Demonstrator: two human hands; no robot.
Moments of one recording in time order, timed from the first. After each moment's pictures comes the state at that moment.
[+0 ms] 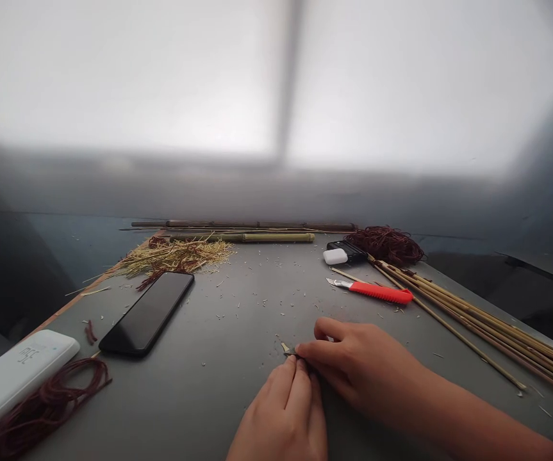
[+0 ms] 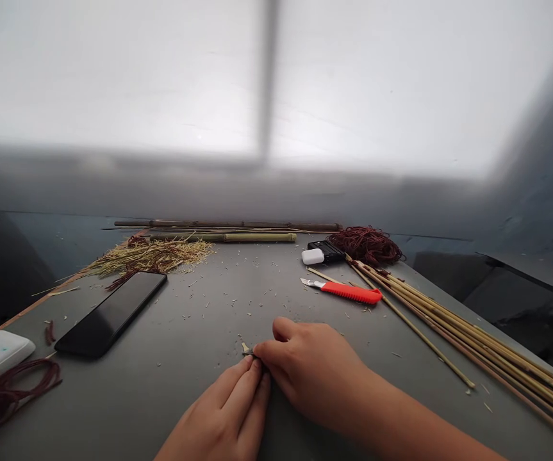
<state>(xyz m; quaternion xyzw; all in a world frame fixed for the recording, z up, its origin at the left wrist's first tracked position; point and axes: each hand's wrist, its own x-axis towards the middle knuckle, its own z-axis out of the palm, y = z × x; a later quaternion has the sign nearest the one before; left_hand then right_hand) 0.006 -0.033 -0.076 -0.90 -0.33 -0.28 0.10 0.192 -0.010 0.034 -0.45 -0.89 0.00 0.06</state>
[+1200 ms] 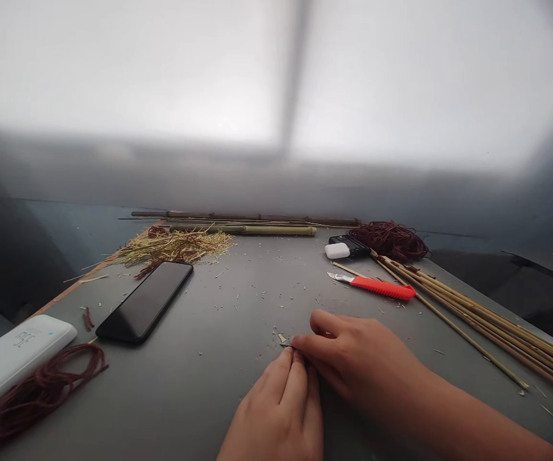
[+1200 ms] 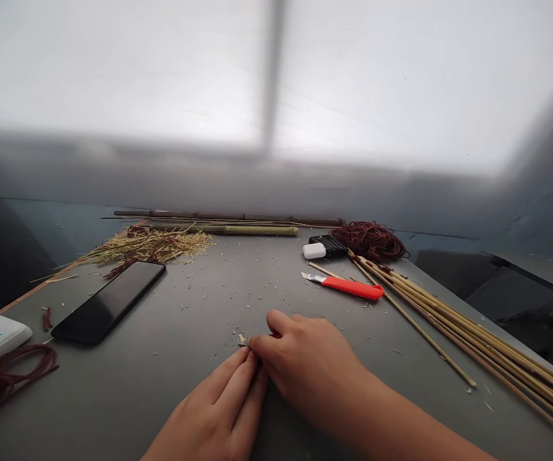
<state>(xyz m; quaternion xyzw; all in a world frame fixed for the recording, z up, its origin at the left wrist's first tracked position) 0.004 -0.039 -0.067 -0.90 -0.33 -0.27 0.11 0.189 -0.010 0.027 -0.44 -0.89 -0.06 0.07</state>
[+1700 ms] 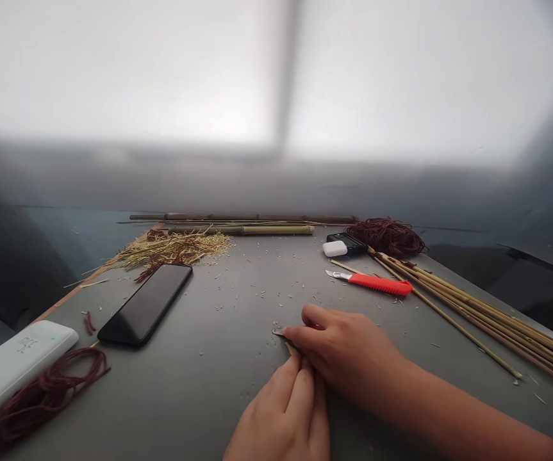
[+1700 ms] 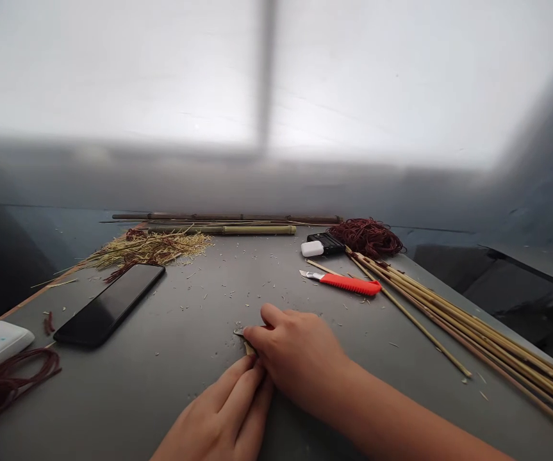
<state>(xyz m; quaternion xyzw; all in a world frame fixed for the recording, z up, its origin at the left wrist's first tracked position) 0.005 -0.043 -0.070 -0.90 -0.31 -0.29 0.10 0.175 -0.004 0.030 -0.47 -0.88 -0.05 0.04</state>
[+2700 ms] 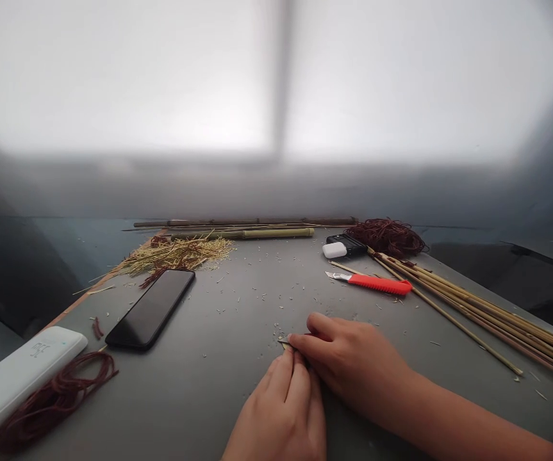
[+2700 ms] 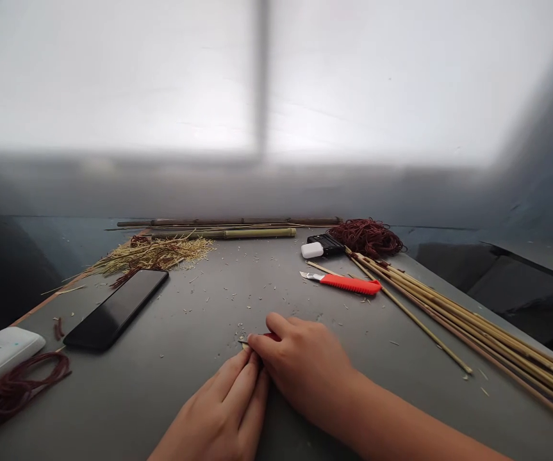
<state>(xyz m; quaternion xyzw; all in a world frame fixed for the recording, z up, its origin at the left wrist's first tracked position) 0.006 -0.036 -0.056 -0.90 -0.28 -0.25 0.19 0.186 -0.013 0.010 -0.43 -0.89 -0.11 0.13</state>
